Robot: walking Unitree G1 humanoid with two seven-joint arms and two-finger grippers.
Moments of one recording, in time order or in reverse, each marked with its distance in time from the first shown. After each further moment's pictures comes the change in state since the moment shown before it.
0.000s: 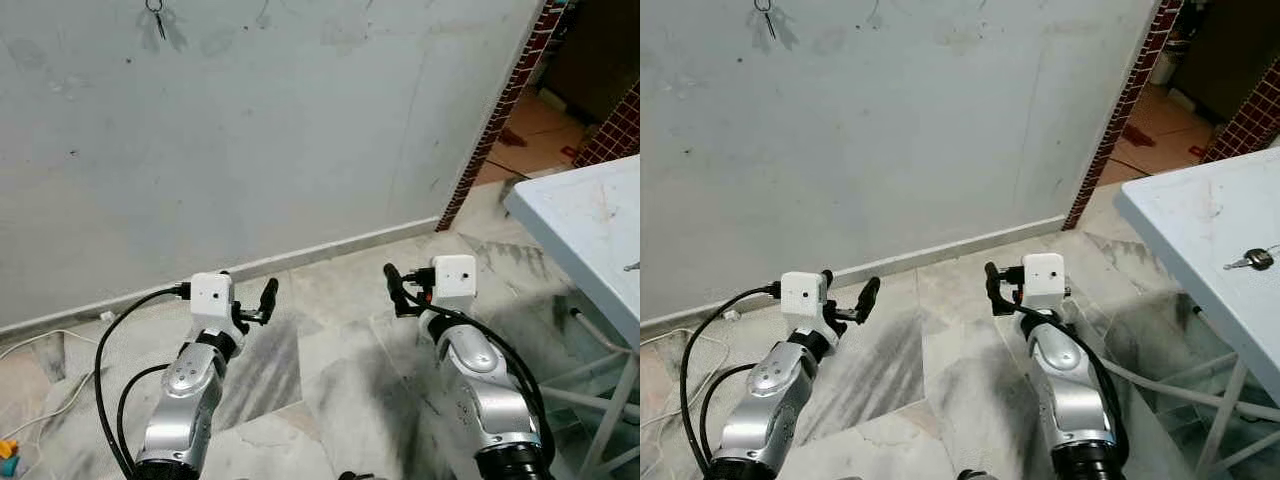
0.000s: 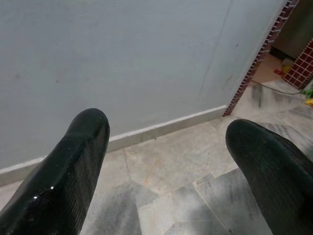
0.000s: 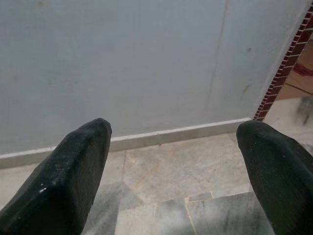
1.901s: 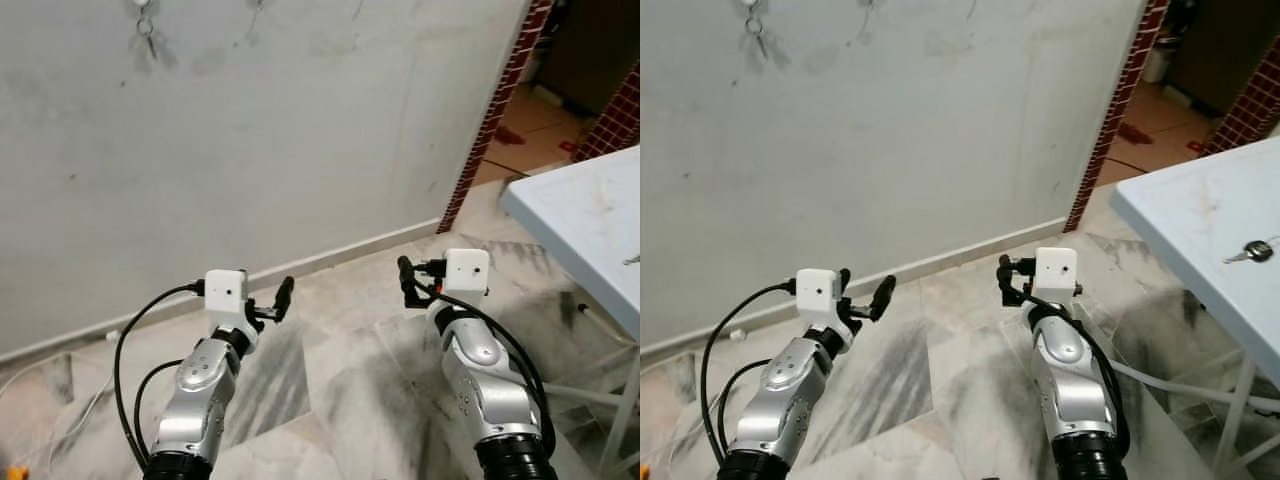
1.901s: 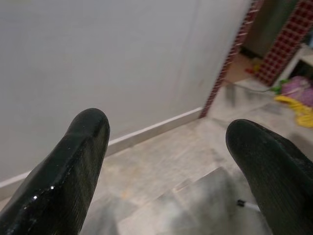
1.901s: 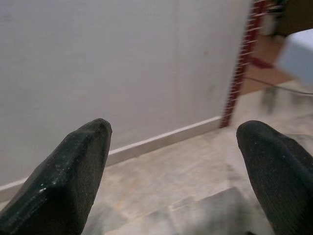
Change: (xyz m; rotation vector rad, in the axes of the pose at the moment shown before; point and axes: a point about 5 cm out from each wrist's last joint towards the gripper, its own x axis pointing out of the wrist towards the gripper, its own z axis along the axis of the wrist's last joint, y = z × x) left arm 0.009 -0.016 0.000 -0.055 0.002 -0.074; right arm 0.005 -0.012 0.003 0.025 0.000 -0.113
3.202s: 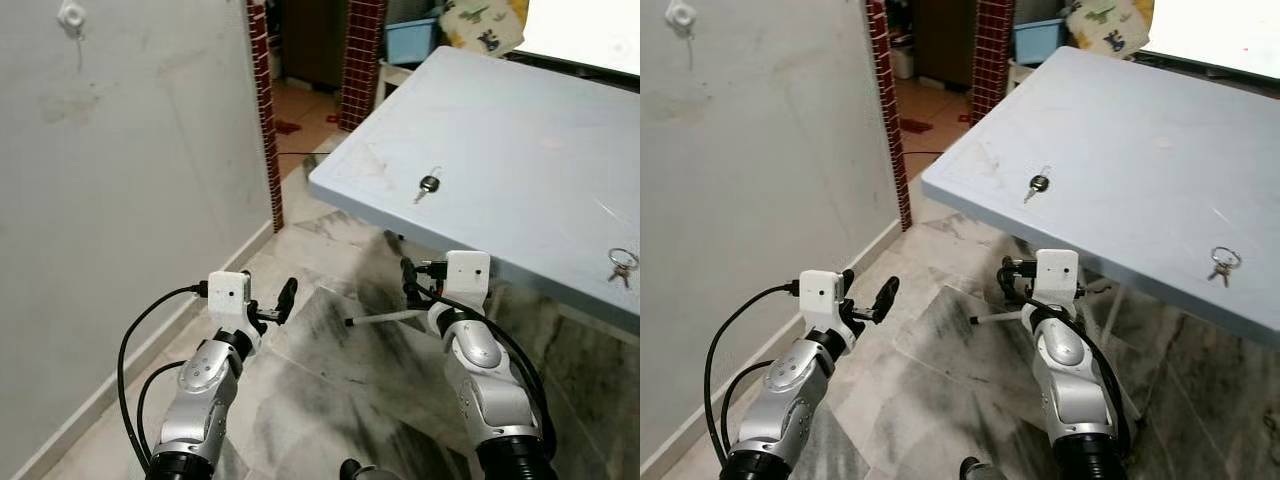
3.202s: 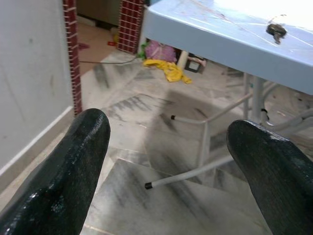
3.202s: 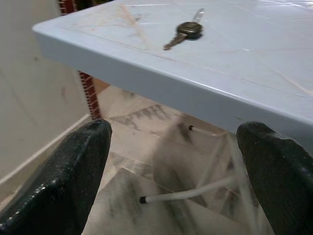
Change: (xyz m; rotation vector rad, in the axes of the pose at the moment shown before) left arm 0.000 -0.001 -0.002 -0.004 0.000 -0.015; right arm -0.001 0.001 0.000 -0.037 -0.004 -0.017
